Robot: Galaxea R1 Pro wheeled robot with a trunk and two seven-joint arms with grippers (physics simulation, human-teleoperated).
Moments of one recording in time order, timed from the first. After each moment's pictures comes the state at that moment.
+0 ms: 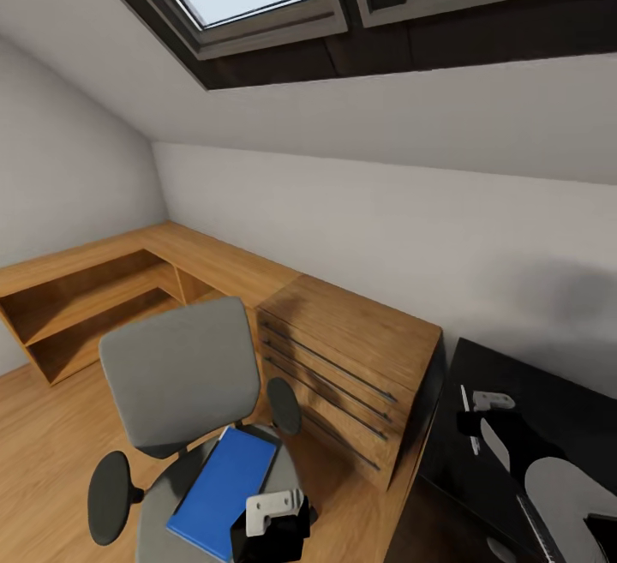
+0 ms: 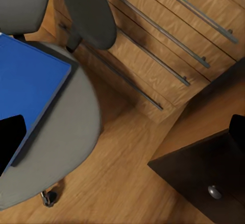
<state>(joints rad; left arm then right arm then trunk) 0.07 -0.02 -0.66 -1.56 0.46 0.25 0.64 -0.77 -0.23 -0.10 -0.32 -0.02 0.35 -0.01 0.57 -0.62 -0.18</state>
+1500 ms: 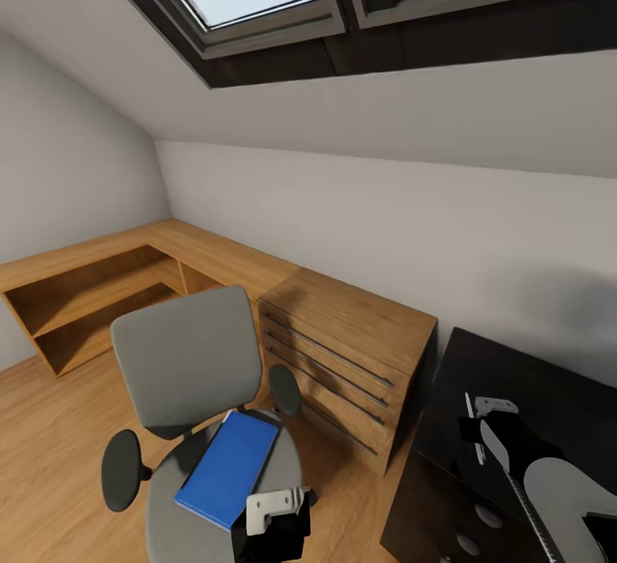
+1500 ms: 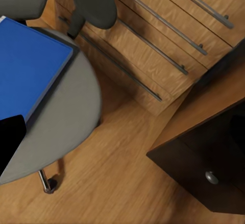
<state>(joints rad) 0.07 -0.02 -0.66 -1.57 0.46 0.25 0.64 -0.78 -0.23 -0.10 -0.30 -0.02 0.40 -0.06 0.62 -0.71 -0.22</state>
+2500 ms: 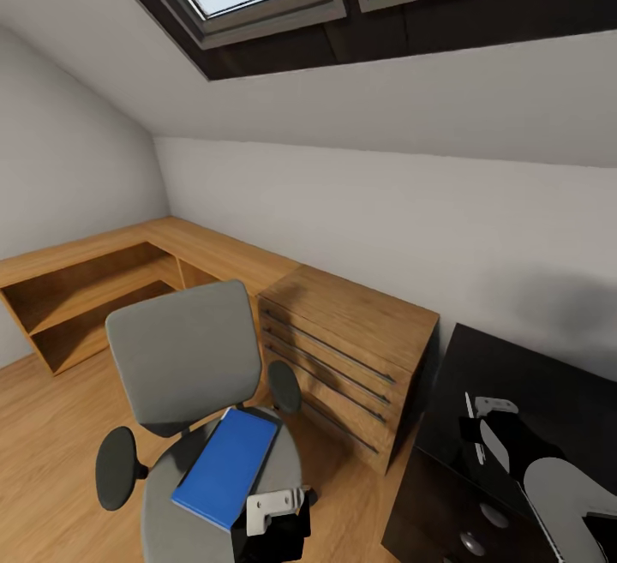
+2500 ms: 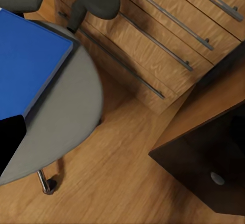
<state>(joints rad) 0.07 -0.02 -0.66 -1.56 0.46 0.25 0.64 -0.78 -0.23 -0.10 -0.30 -0.02 0.40 -0.06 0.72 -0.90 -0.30</state>
